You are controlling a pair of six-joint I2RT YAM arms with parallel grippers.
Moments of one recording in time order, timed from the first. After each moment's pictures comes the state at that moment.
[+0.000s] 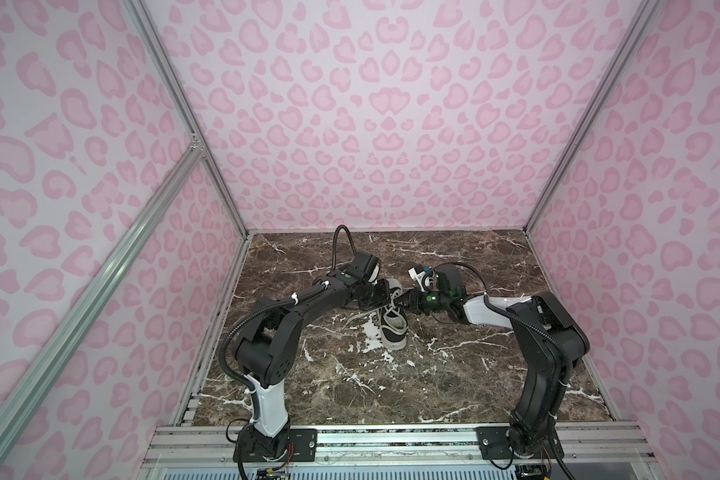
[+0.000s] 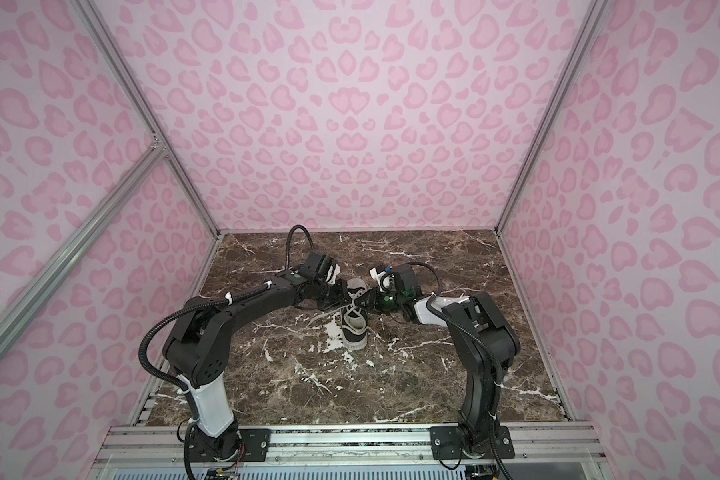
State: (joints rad) left arm -0.57 1.87 1.32 -0.42 0.37 -0.77; right arm 0.42 1.87 0.94 0.31 -0.79 0.78
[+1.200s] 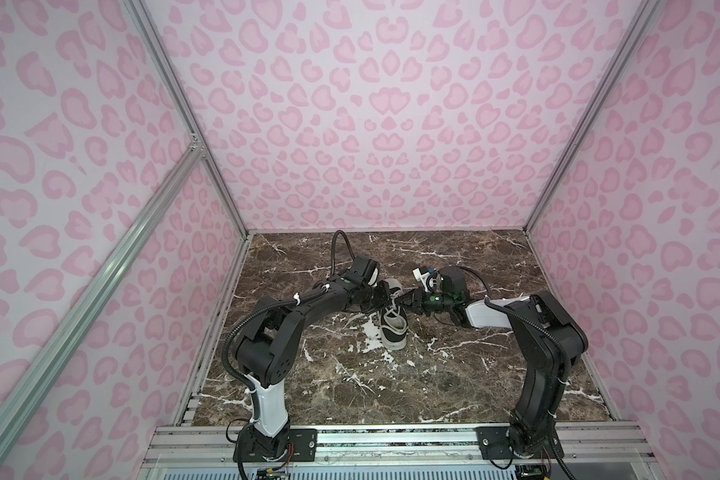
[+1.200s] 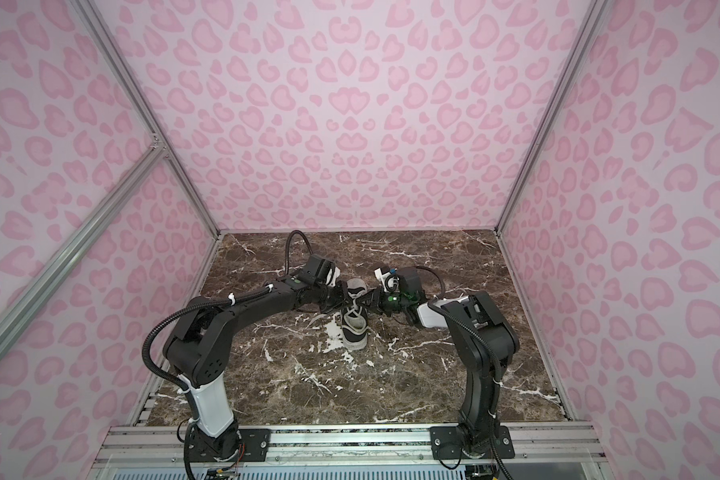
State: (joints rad) left arm -0.57 1.87 1.25 -0.29 0.41 -0.86; right arm 0.39 1.89 0.89 0.48 -0.83 0.91
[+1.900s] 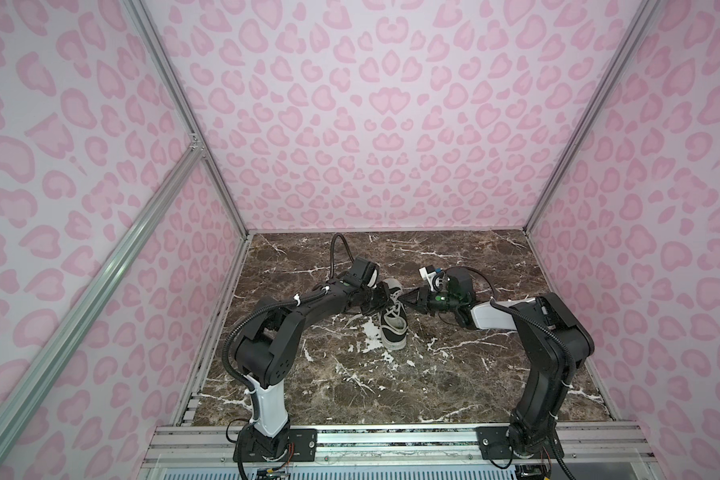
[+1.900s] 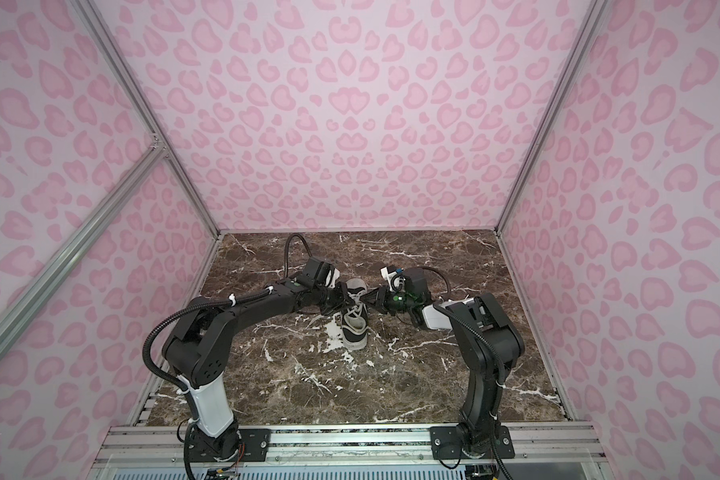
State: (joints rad) left arm -0.57 1.87 1.21 -0.25 0.42 -0.90; right arm 0.36 1.86 0.84 0.51 -0.83 0.93
